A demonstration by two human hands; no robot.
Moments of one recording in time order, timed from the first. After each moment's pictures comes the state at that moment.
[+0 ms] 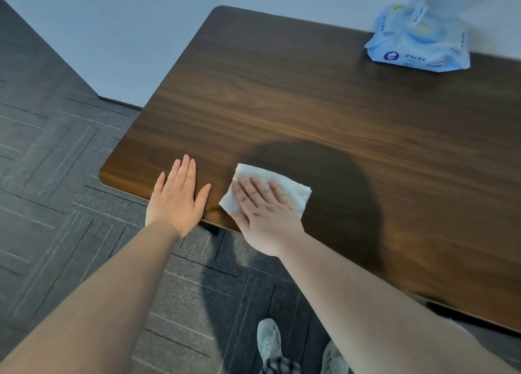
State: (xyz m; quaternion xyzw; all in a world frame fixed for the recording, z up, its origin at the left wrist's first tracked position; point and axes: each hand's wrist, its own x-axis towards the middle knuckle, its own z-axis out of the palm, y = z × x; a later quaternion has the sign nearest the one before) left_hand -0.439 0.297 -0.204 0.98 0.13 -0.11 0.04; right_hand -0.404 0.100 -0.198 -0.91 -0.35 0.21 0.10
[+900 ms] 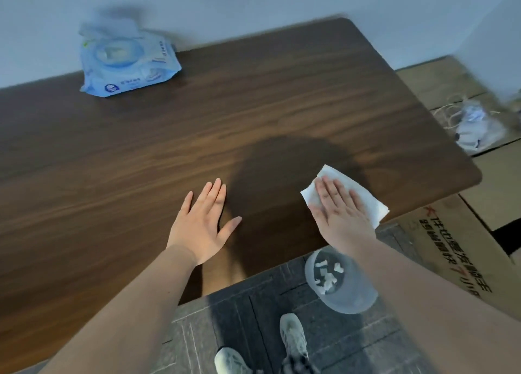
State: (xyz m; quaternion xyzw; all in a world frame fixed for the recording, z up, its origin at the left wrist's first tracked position) left_hand -0.366 -0.100 -0.188 0.94 -0.29 -0.15 0.02; right_hand -0.469 -0.364 -0.197 -0.97 0.16 0.15 0.11
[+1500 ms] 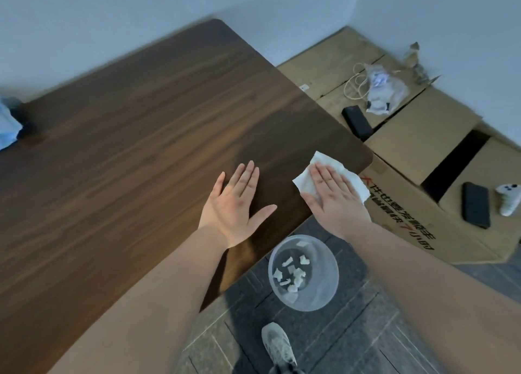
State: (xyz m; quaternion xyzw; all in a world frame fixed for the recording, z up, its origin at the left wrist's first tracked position) left_hand -0.383 -0.363 -0.186 0.86 -0.49 -0.13 0.04; right_hand -0.527 -0.538 -0.198 -0.94 0.29 0.13 0.13
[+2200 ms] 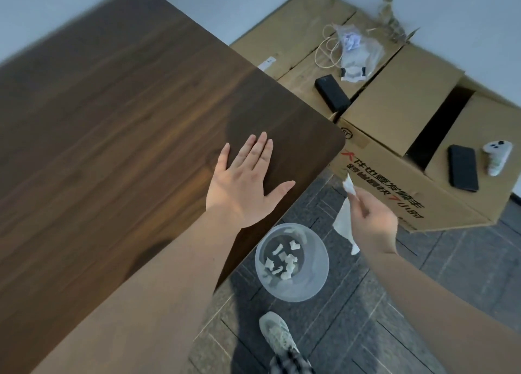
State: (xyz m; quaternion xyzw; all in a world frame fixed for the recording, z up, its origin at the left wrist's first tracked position) left_hand -0.403 -0.472 -0.202 0.84 -0.53 -0.12 0.02; right_hand -0.617 -0.573 -0.255 -0.73 0.56 -0.18 0.36
